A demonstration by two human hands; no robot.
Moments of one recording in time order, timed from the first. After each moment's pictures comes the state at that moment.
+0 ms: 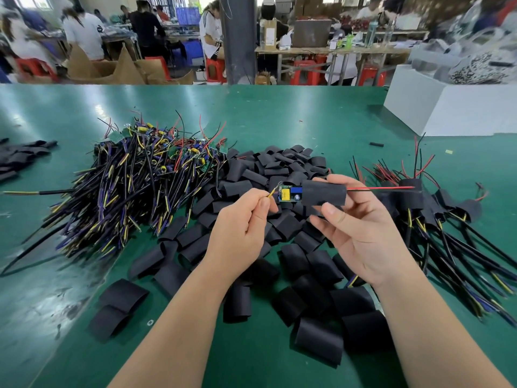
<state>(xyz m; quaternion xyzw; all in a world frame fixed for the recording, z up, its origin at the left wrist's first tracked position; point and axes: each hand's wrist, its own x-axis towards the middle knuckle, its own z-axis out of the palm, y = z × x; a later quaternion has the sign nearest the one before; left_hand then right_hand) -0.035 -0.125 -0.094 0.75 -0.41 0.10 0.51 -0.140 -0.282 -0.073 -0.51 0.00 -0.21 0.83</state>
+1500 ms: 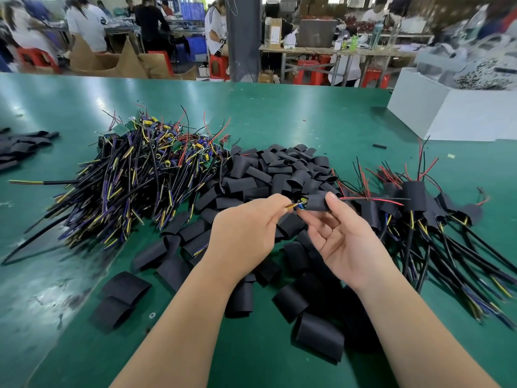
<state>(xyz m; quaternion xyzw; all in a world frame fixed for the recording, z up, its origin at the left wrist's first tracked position) -0.049 -0.122 -0.078 0.82 -0.44 0.21 0.31 -0.130 -0.270 -0.086 -0.41 0.15 -0.16 0.89</state>
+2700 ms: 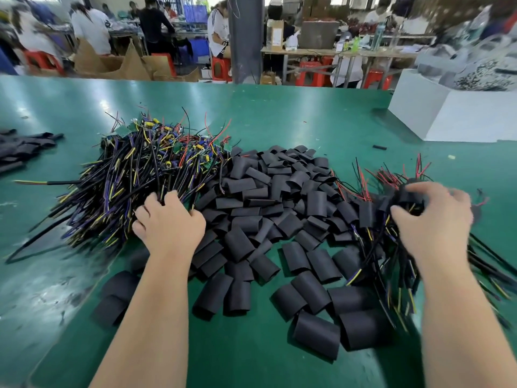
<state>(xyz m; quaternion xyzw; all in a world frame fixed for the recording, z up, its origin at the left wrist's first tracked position) 0.012 -0.075 -0.102 0.97 0.03 0.10 0.23 -0.164 -0.357 -0.072 -0.81 0.40 -0.37 0.22</state>
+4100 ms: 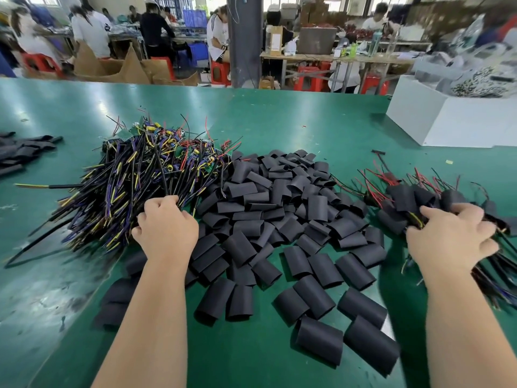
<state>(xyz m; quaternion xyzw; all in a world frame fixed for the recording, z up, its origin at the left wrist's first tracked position) 0.020 -0.067 -0.103 0.96 0.03 0.11 0.27 -0.168 -0.370 -0.087 -0.80 0.52 -0.27 0.10</state>
